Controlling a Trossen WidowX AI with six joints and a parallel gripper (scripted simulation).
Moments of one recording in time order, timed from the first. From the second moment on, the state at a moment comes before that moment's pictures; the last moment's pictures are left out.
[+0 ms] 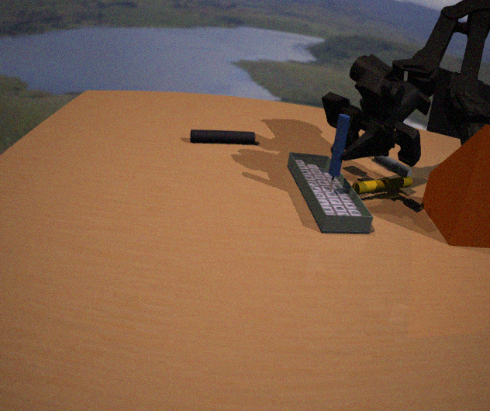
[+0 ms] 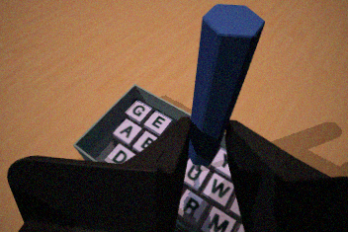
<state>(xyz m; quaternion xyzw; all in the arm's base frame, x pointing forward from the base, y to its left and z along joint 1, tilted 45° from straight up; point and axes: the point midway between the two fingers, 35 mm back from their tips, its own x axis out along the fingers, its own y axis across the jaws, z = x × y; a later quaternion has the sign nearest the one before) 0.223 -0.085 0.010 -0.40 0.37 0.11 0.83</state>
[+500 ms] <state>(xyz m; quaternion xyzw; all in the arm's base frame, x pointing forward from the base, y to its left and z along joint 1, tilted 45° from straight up) 0.222 -0.089 0.005 -0.40 0.37 0.11 0.83</state>
